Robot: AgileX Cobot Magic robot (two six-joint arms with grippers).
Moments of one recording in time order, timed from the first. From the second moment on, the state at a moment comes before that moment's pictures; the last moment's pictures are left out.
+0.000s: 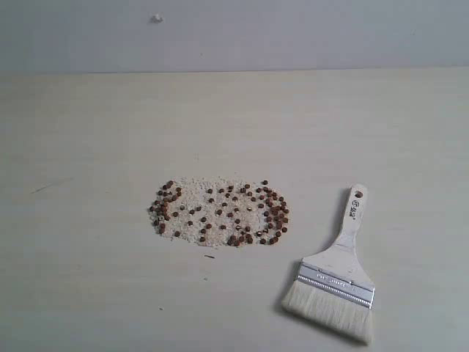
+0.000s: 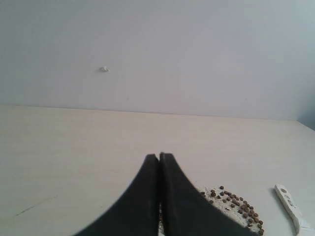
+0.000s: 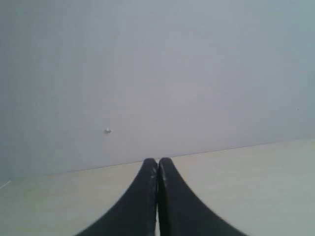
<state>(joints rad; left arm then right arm) -0.62 0.01 -0.06 0.29 0.19 -0.55 0.08 0.03 0.00 1.75 0.21 -1.41</state>
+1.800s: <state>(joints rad) -0.62 0.01 -0.06 0.29 0.19 -0.55 0.08 0.03 0.00 1.75 -0.04 -1.39</state>
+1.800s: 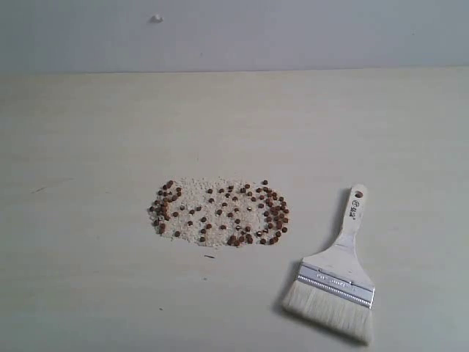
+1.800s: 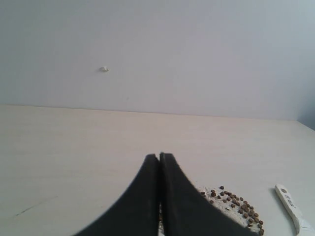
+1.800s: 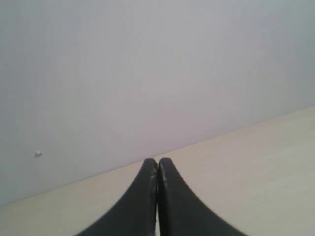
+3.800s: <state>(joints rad) -0.62 0.01 -0.06 0.29 0.19 -0.55 0.08 0.89 -0.47 1.75 -0.32 -1.80</state>
